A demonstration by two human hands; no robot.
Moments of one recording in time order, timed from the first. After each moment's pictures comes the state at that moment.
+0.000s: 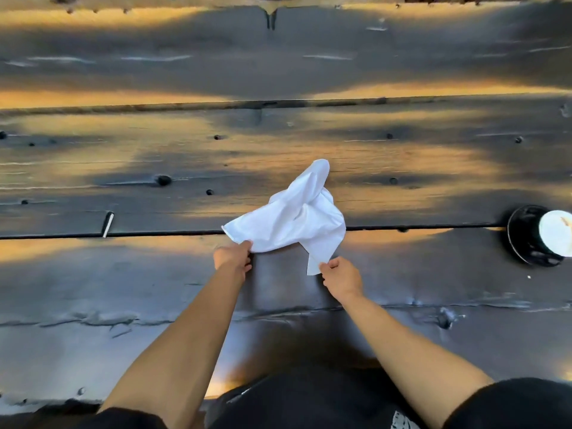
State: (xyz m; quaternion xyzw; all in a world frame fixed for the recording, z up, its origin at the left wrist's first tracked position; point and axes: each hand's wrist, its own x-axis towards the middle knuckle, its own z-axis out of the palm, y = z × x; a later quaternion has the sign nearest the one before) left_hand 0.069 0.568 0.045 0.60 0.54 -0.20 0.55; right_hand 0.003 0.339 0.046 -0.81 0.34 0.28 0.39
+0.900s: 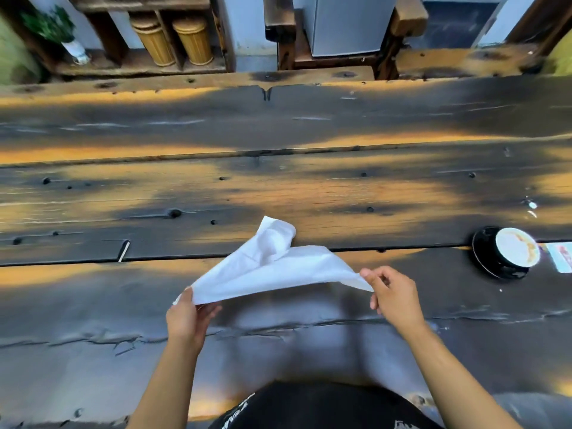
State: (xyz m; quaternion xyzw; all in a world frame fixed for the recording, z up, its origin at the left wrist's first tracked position) left_hand -0.035 0.628 0.135 0.47 0.49 -0.04 0.73; right_hand -0.049 0.240 0.163 -0.84 0.23 0.07 0.49
